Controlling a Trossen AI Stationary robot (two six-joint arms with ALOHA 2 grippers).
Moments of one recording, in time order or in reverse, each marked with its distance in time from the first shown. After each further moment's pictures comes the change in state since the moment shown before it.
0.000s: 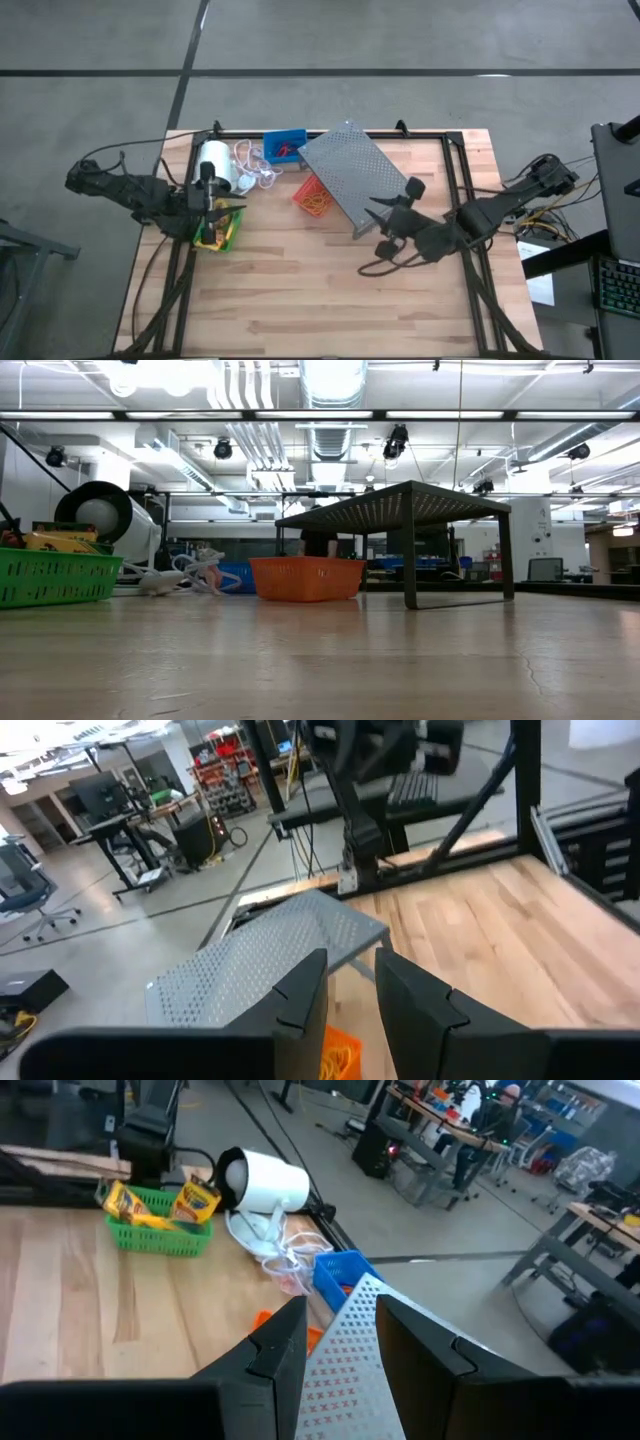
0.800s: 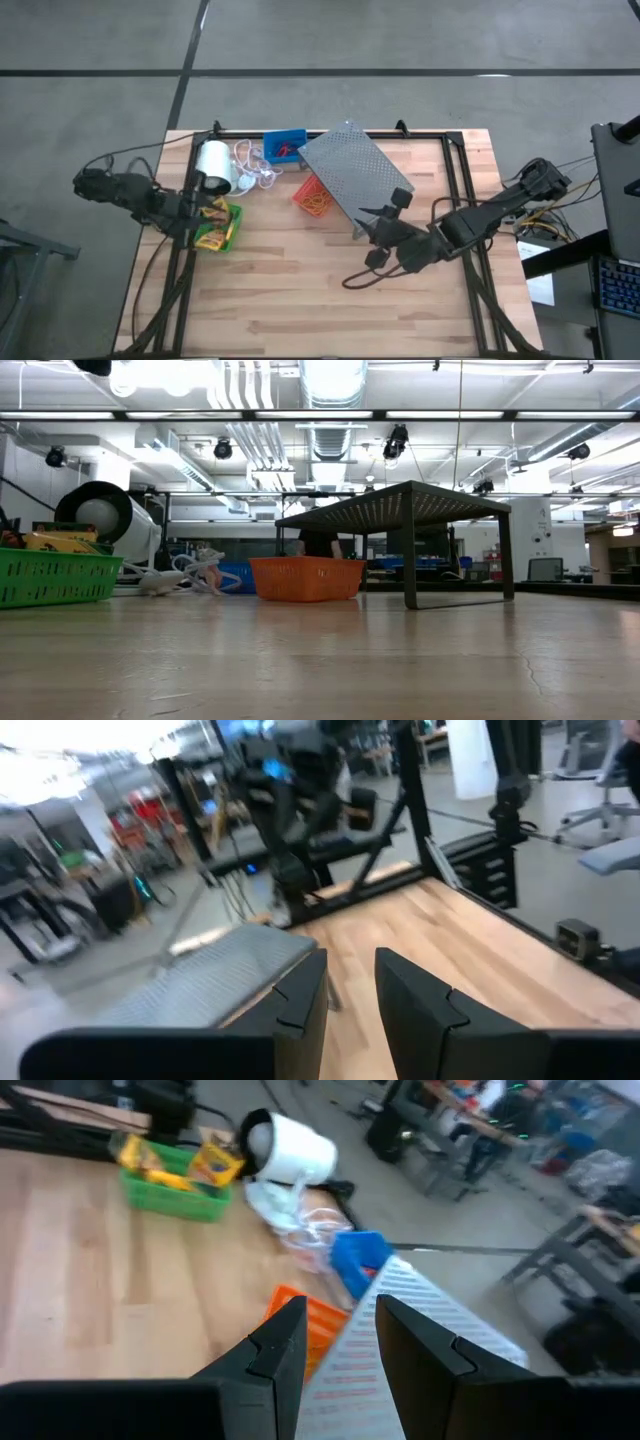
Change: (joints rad) left arm 0.000 -0.331 -0.124 -0.125 0.251 0.059; right arm -0.001 0.108 -0.002 0.013 -0.046 -0.003
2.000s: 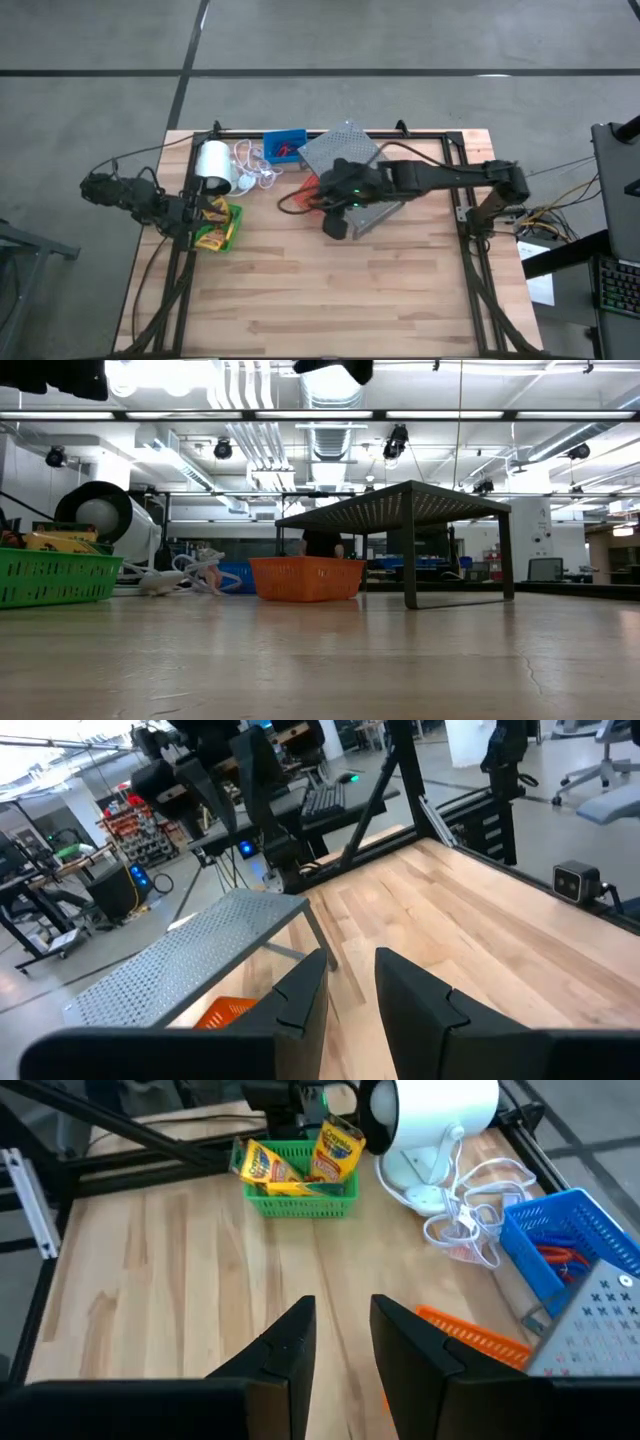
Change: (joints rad) left arm 0.000 -0.127 -0.111 -0.069 -0.003 0.047; right arm -0.429 0.323 0.521 -0.209 -0.833 0.076
